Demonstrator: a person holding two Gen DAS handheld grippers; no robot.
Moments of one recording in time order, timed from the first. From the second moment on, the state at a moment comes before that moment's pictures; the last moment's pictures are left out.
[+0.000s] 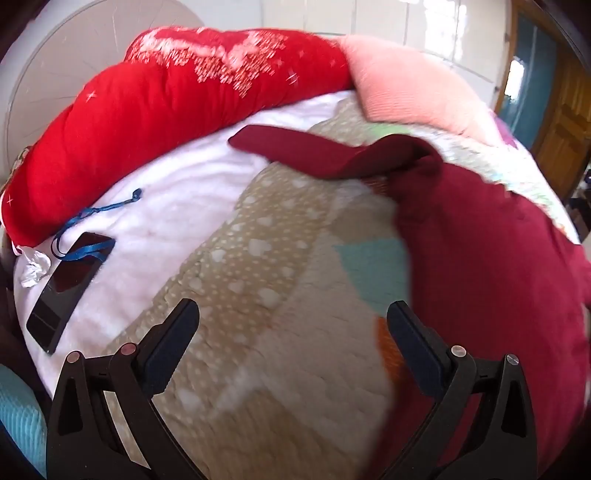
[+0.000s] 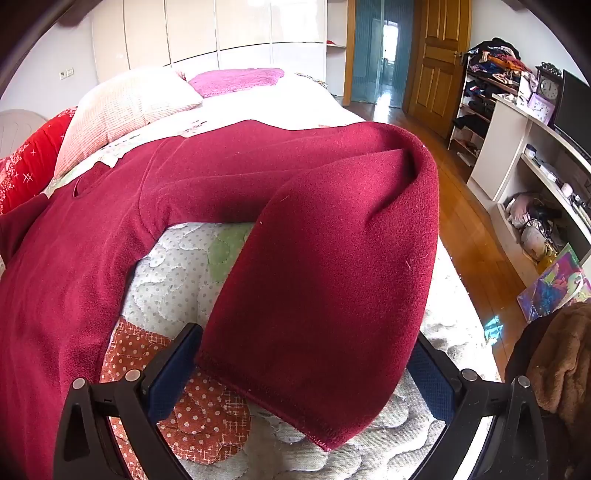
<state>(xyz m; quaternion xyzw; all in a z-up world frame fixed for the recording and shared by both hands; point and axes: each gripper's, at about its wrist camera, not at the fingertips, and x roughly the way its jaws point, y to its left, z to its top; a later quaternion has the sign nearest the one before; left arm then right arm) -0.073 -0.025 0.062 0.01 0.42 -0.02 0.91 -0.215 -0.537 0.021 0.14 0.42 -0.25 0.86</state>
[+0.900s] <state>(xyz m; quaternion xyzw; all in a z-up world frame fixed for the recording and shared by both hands) -0.126 -0.119 0.077 0.04 0.41 -0.16 0.90 -0.273 -0.430 0.118 0.17 0.41 -0.15 0.88</state>
